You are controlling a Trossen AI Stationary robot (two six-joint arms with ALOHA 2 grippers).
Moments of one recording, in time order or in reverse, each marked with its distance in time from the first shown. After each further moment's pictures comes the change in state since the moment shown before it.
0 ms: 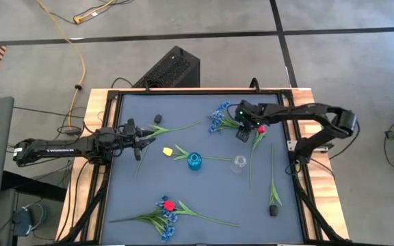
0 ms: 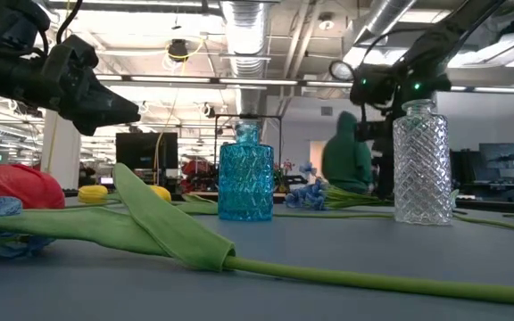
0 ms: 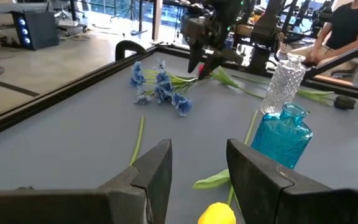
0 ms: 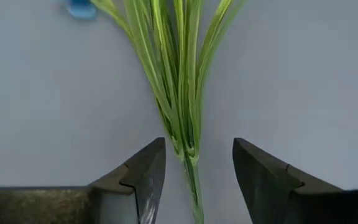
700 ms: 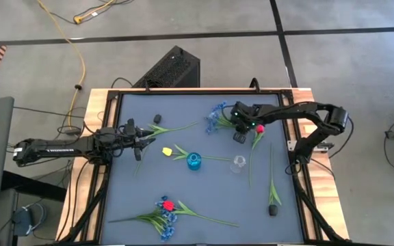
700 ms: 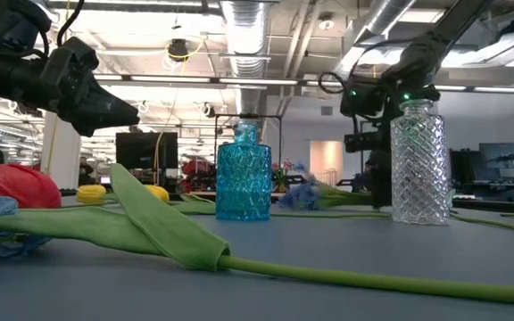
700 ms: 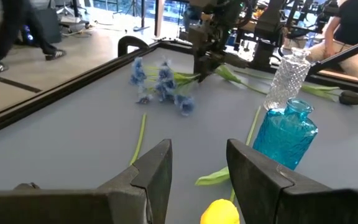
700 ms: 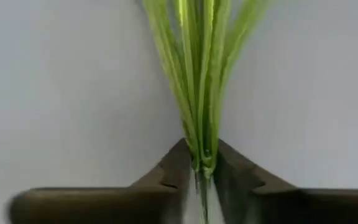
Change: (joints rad) left arm 0.000 0.000 0.001 -0.020 -0.008 0.004; right arm 0.015 0.087 0.042 0.052 -0.036 -0.064
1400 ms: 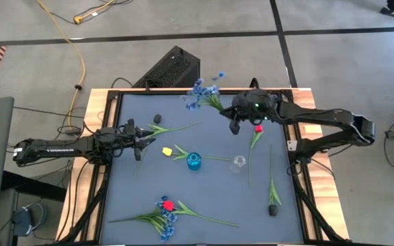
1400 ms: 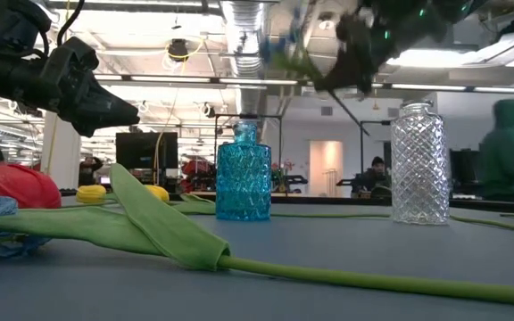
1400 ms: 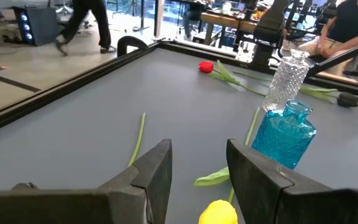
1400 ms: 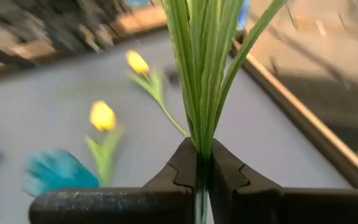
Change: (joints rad) left arm 0.000 0.000 0.000 0.002 0.004 -0.015; right arm 0.147 -0.362 0.096 0.315 -0.119 0.133
